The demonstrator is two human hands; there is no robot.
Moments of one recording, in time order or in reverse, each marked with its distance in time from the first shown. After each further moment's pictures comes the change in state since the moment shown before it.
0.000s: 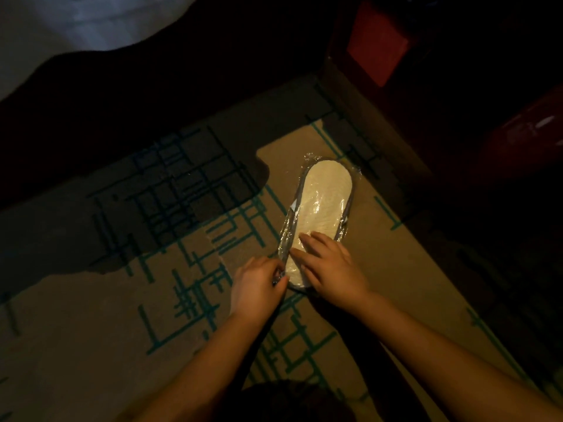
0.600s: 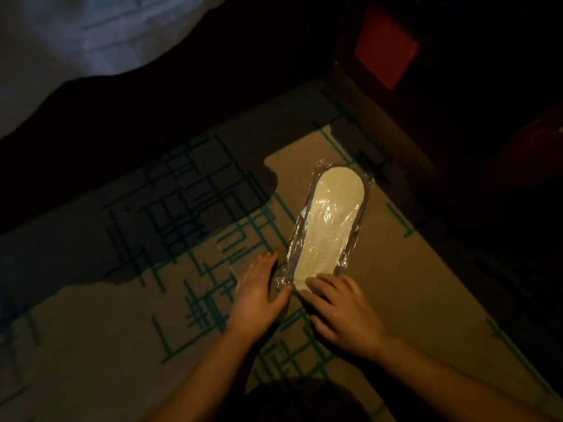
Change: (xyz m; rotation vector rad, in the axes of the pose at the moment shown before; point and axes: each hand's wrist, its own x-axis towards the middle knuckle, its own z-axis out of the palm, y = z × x) left_hand -0.001 -0.020 -0.007 -0.160 -0.080 -0.085; right_hand -0.039 -0.006 0.032 -0.114 0.132 -0.167
